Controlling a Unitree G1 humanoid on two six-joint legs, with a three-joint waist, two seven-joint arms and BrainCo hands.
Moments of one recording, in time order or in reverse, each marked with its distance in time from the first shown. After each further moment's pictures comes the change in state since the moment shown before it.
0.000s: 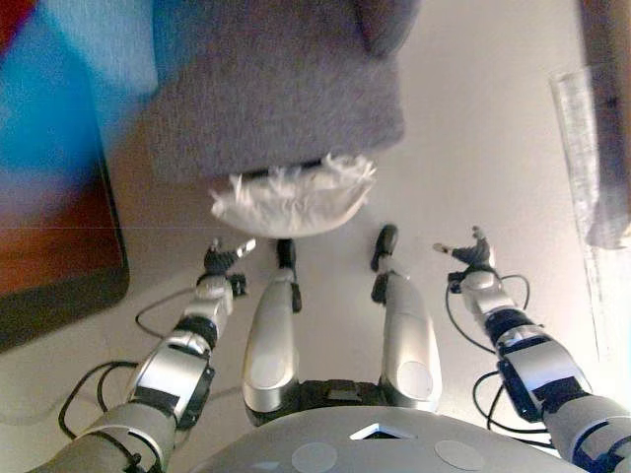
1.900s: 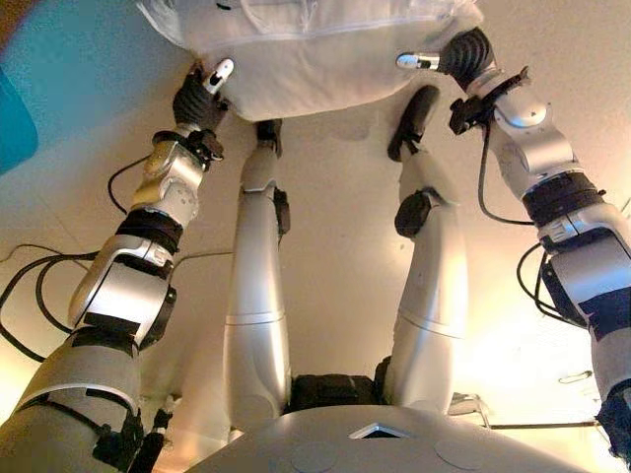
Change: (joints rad) left arm -0.362 0.167 -0.172 -0.234 -0.726 -0.050 -0.648; right arm -0.530 -0.141 0.284 -0.468 0.589 -0.073 0.579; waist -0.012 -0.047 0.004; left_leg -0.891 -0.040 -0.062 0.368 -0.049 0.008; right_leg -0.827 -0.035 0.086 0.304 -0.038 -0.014
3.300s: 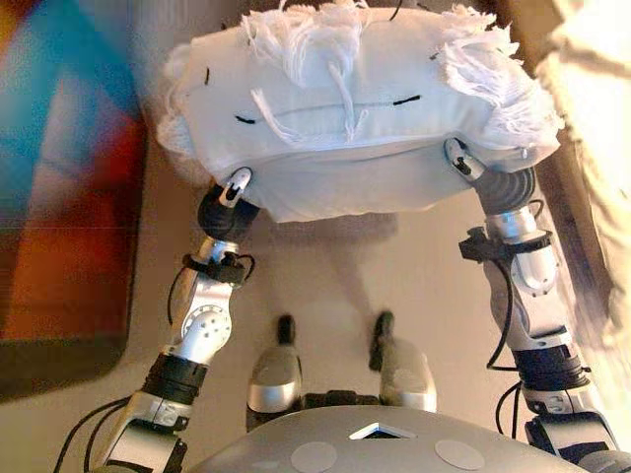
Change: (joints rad) left arm 0.829 -0.162 0.215 -0.989 0.111 -0.219 -0.126; right arm 0.959 0.161 -0.456 -0.979 -0.224 -0.204 -0.063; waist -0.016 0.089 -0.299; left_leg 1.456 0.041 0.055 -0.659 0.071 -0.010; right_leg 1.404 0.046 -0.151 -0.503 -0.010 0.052
